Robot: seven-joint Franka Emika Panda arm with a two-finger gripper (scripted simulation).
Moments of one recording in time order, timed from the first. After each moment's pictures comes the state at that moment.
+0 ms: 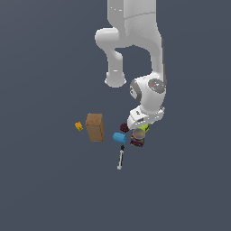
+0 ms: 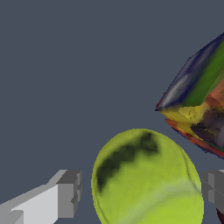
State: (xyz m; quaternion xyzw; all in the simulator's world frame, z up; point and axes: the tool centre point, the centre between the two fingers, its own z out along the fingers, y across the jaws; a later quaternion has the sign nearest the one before) arm -0.068 0.159 0.042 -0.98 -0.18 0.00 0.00
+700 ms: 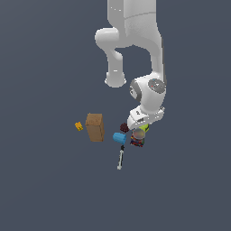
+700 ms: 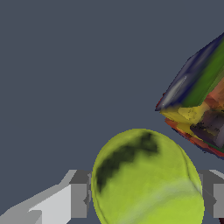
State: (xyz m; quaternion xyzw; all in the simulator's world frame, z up) arm -0.068 0.159 0.043 -0.98 -0.18 0.00 0.00
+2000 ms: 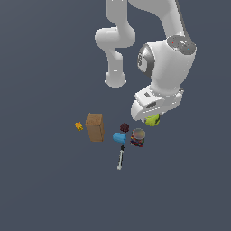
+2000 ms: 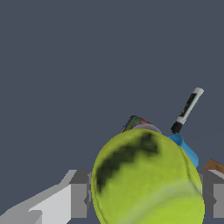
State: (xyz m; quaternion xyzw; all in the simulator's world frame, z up) arm -0.004 0.157 0.209 -0.98 -0.18 0.00 0.00
